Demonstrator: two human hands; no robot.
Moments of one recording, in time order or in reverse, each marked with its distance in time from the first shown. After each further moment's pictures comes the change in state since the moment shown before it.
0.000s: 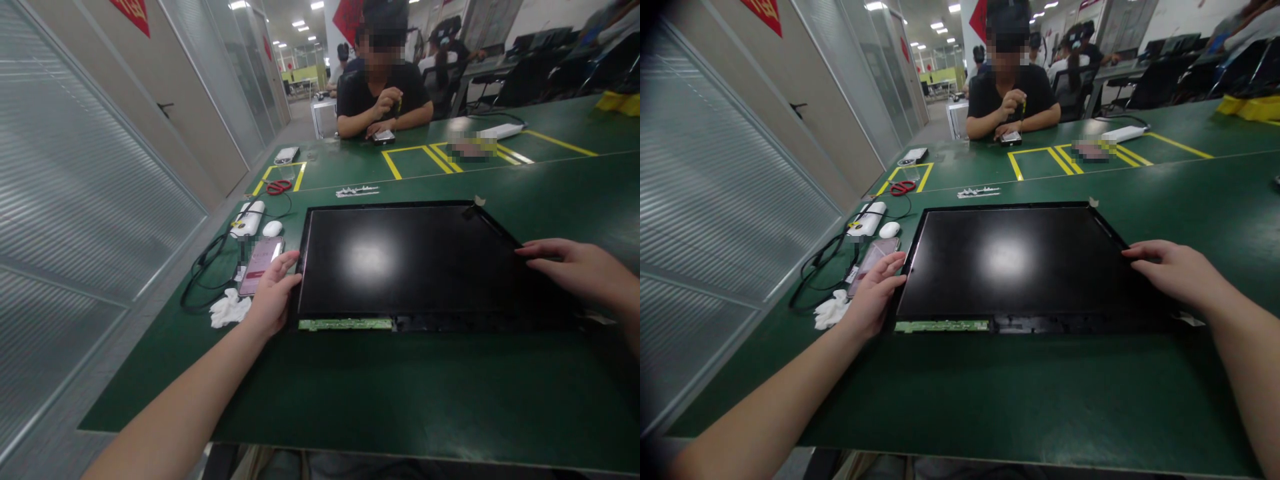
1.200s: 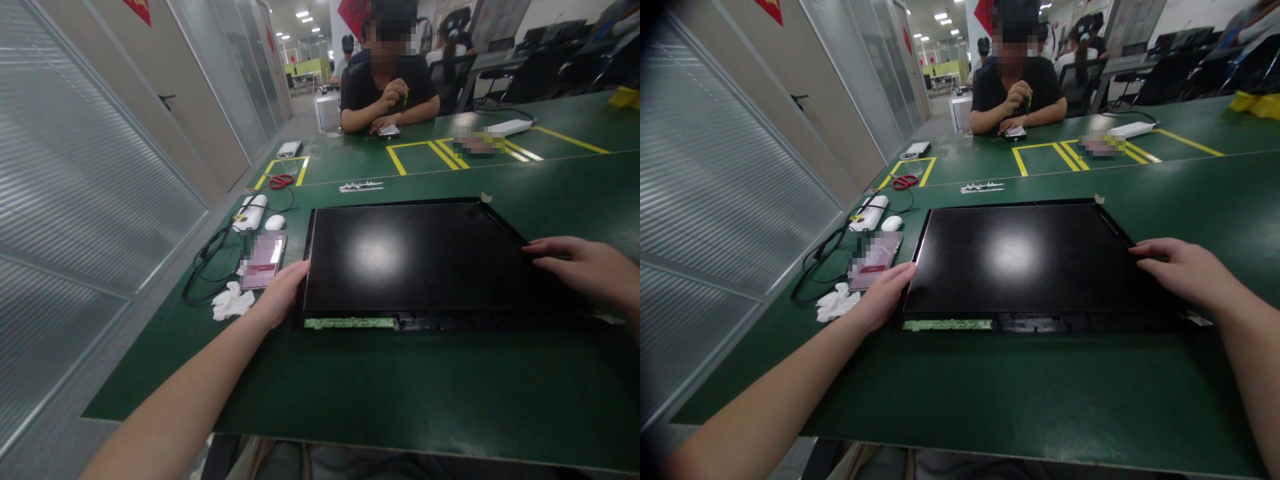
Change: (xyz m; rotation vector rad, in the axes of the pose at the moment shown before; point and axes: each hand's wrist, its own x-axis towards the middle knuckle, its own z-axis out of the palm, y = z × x) left_hand 0.005 -0.008 -0.001 -0.012 -0.201 -0.160; right_hand -0.002 -0.002 0.000 -0.036 -0.009 -0.002
